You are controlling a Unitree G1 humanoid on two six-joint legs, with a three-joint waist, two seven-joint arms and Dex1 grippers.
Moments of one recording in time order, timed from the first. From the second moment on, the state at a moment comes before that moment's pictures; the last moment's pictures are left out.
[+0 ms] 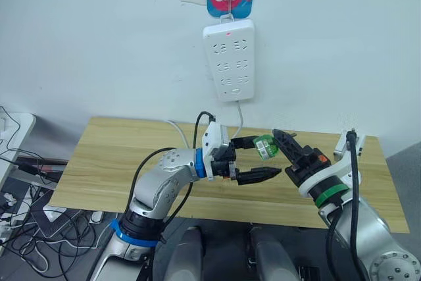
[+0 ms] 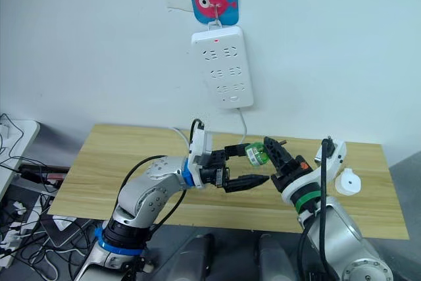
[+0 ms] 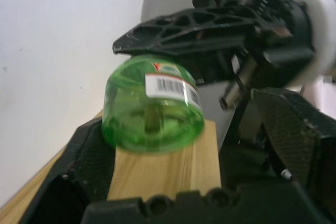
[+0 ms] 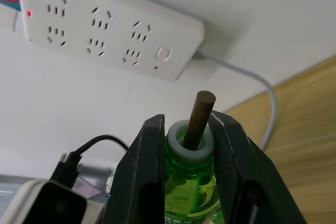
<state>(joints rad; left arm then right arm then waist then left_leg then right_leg) -0.42 0.30 -0.23 -0.21 -0.54 0.51 -0.98 0.06 -0.38 0.01 -0.88 1.53 0.41 -0.62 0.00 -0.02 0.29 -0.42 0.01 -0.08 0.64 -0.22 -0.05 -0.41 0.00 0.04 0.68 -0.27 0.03</state>
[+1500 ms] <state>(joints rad) -0.30 0.35 -0.38 -0.20 -0.22 0.26 -0.90 -0.07 -0.26 0.00 0.35 0.08 -0.24 0.04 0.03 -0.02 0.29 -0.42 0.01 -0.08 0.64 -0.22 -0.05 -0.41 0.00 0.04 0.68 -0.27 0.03</state>
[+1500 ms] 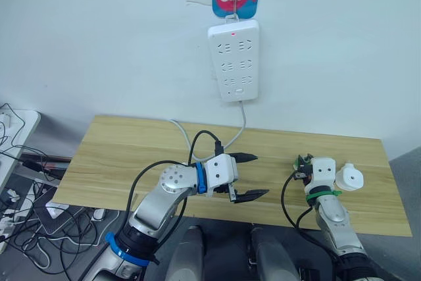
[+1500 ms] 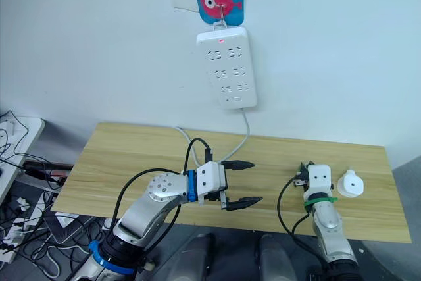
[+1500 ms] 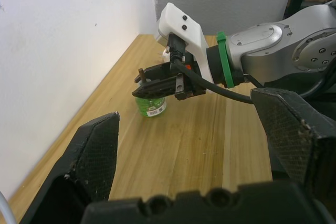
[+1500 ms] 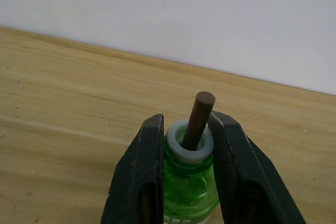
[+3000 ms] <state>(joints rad) 0.02 0.20 0.00 0.29 -0.15 -0.33 -0.60 -0.18 -0.77 0.11 -0.74 0.52 0.77 0.75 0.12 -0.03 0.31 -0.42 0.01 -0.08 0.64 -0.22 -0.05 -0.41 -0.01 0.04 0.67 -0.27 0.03</state>
